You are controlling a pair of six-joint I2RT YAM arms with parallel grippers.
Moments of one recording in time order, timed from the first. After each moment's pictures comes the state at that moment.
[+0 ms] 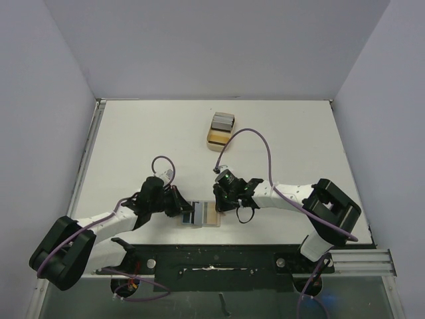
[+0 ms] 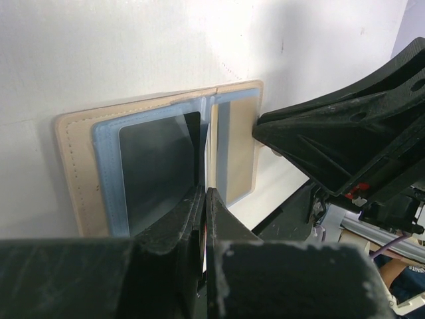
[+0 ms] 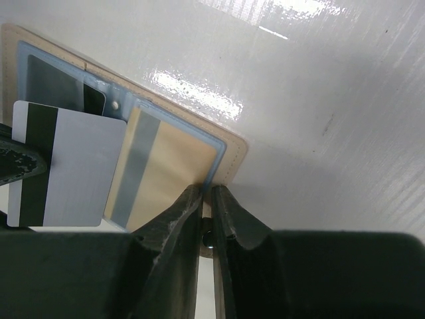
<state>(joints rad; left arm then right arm) -0.55 1.19 0.29 0.19 0.39 -0.95 0.91 1.61 0.83 -0.24 0.00 0.61</state>
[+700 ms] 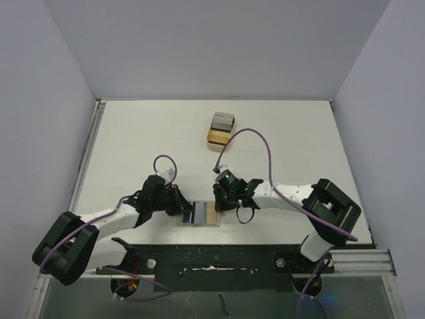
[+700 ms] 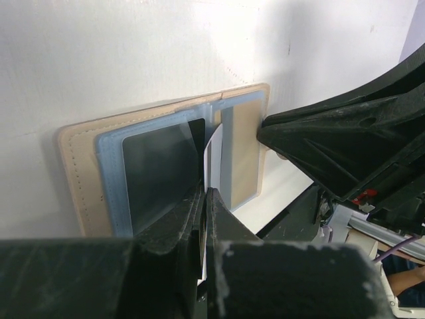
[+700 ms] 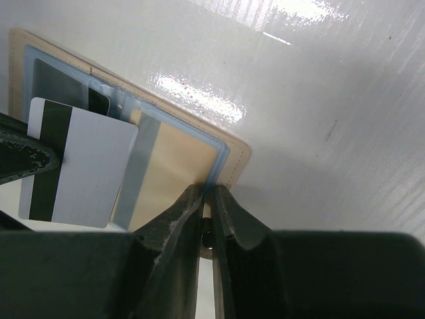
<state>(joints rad) -0.54 1.23 0.31 0.19 0.39 -0.92 0.91 1.61 0.82 -0.21 0.00 0.61</state>
